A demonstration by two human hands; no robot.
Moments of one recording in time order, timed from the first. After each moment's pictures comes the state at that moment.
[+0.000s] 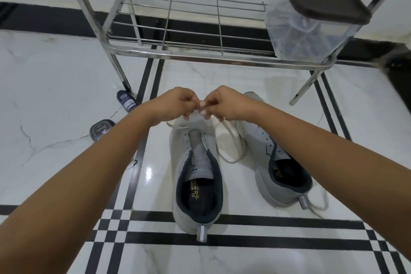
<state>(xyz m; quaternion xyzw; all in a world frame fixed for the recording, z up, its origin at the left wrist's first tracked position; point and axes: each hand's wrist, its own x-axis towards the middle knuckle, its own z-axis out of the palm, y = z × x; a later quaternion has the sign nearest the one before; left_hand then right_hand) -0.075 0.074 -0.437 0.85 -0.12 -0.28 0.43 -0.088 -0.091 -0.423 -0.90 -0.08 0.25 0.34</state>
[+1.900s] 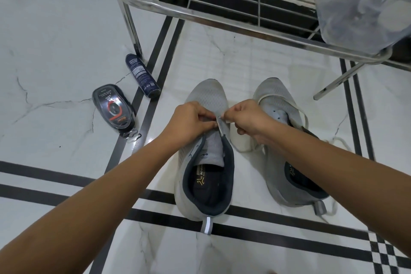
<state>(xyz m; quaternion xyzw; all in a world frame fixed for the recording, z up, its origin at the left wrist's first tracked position) -0.131 0.065 -0.511 0.88 -0.06 -0.12 0.45 -0.114 -0.086 -0.493 -0.83 0.18 0.26 0.47</state>
